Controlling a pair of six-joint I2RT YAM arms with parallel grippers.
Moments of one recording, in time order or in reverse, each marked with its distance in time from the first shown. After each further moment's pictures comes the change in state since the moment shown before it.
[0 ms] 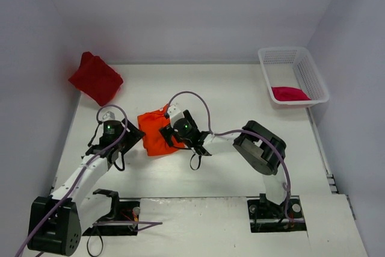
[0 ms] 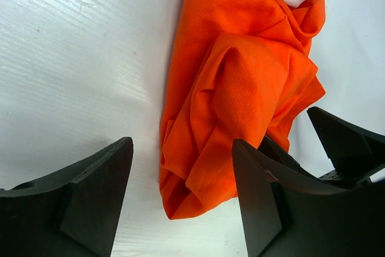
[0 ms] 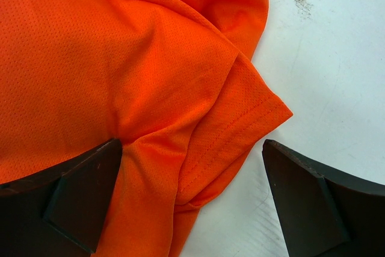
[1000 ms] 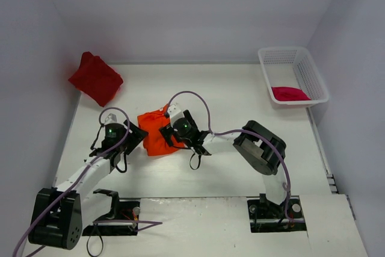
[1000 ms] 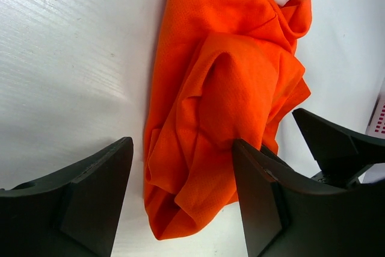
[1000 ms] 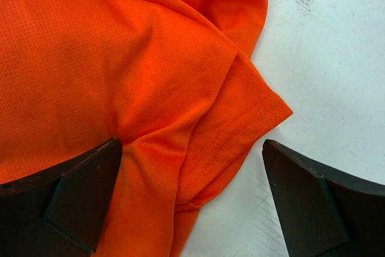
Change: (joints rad) left arm 0.001 0.066 -0.090 0.219 0.060 -0.061; right arm 0.000 0.000 0.010 -0.021 0.003 0.017
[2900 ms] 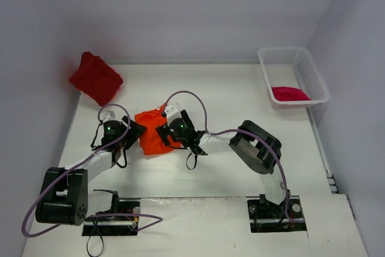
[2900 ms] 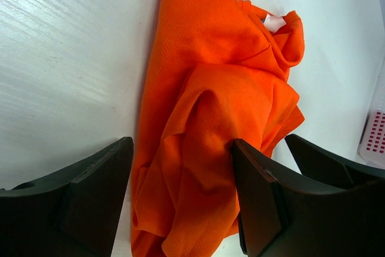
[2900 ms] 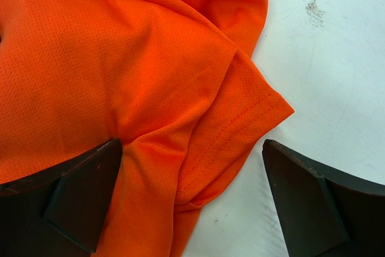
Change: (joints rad) left arm 0.070 0.171 -0.006 0.235 0.046 0.021; right arm 0.022 0.043 0.051 -0.002 0.023 0.027
